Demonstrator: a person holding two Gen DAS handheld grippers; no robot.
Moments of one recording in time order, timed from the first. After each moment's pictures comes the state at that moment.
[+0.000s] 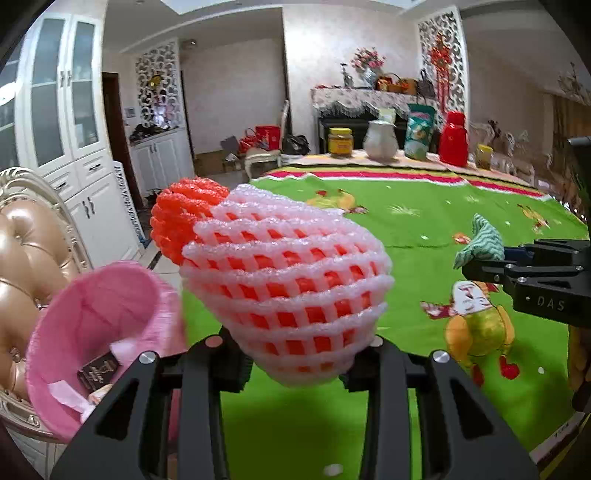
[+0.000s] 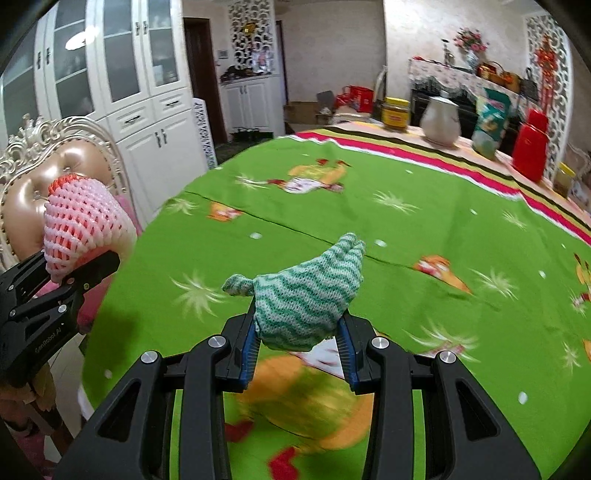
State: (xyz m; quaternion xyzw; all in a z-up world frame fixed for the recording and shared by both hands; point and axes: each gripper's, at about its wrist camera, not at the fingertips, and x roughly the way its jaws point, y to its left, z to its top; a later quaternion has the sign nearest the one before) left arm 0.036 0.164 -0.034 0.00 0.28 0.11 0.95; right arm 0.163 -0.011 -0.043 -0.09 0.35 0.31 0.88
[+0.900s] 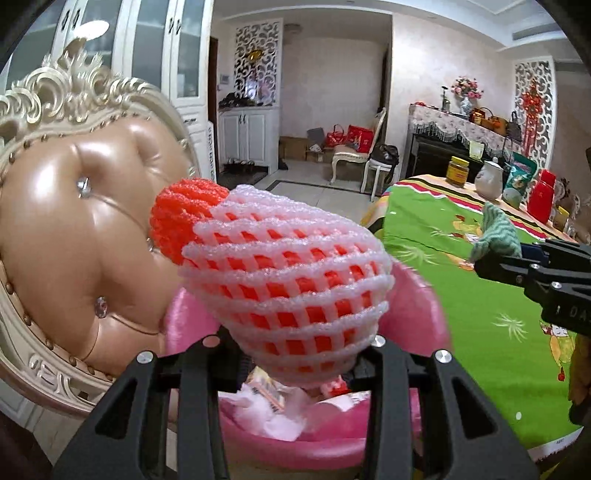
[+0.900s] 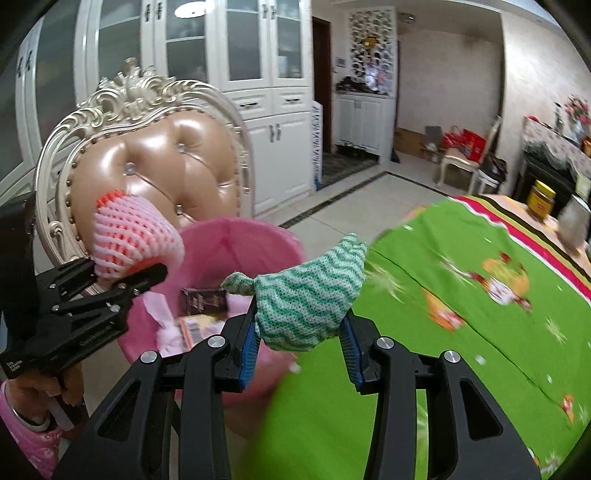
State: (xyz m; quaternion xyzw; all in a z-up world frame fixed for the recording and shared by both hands) left arm -0.072 0.367 -0.027 -0.10 0.28 0.25 0.92; right arm 0.096 0.215 -0.008 -0.16 0.29 0.48 0.81
